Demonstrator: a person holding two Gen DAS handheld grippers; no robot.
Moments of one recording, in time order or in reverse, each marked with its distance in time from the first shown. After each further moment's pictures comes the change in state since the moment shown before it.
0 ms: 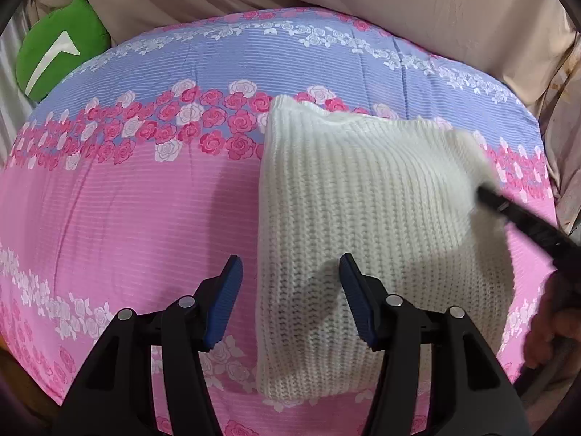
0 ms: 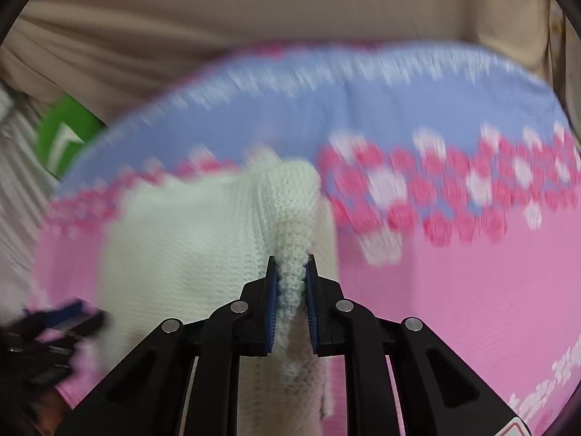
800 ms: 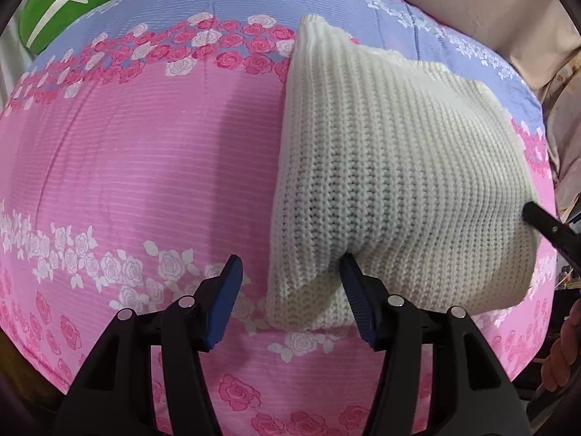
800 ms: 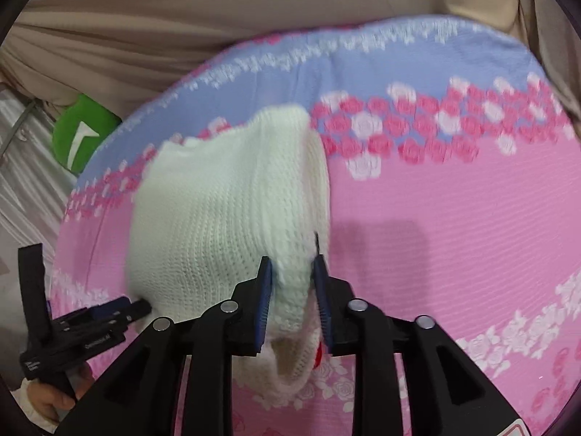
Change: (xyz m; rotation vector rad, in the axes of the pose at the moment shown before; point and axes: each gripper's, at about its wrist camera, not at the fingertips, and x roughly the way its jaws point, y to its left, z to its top) left arm 0.006 0.022 -0.053 -0.074 0.117 -0.052; right arm -0.080 -0.015 -0.055 0.041 -0.049 0.078
